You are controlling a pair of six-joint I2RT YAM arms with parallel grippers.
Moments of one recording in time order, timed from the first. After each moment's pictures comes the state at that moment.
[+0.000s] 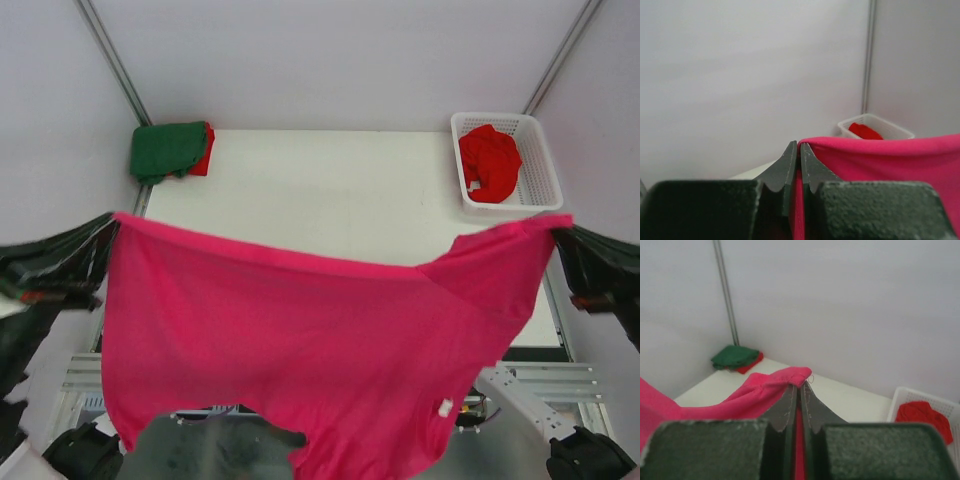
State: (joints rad) left arm -0.38 0.63 1.87 -0.83 0.19 -0.02; right arm 0.44 0.67 1.94 -0.95 -0.09 0.01
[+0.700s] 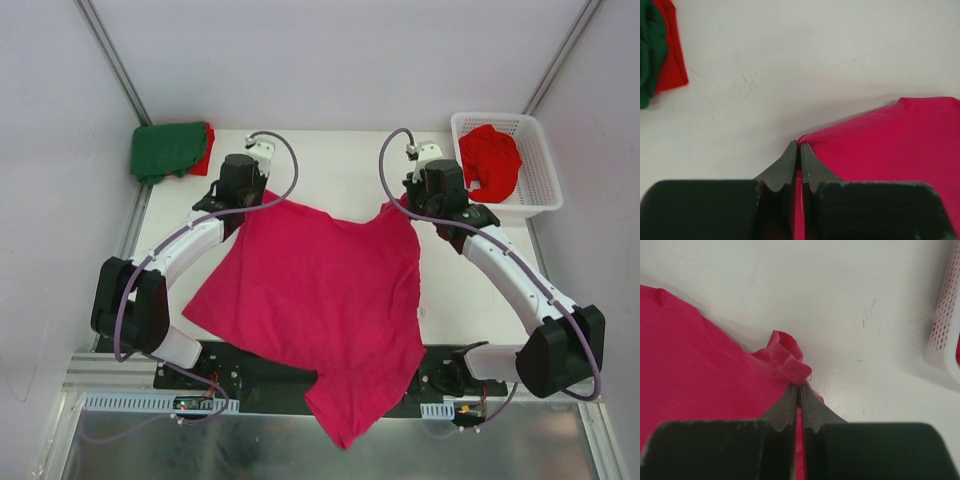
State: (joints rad) left arm -0.36 1.47 1.02 -0.10 -0.15 0.11; right arm 0.41 1.28 1.09 -0.41 0.10 0.03
